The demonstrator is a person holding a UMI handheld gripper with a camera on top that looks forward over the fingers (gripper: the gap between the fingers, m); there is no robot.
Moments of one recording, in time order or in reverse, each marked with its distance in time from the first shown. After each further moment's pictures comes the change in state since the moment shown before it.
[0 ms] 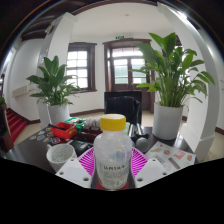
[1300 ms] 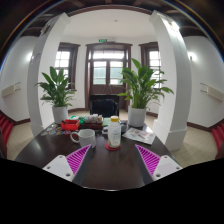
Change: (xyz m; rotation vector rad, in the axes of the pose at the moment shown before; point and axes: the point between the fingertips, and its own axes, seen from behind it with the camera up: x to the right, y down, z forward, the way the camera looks) arm -0.061 -0.001 -0.273 -0.016 0.271 0.009
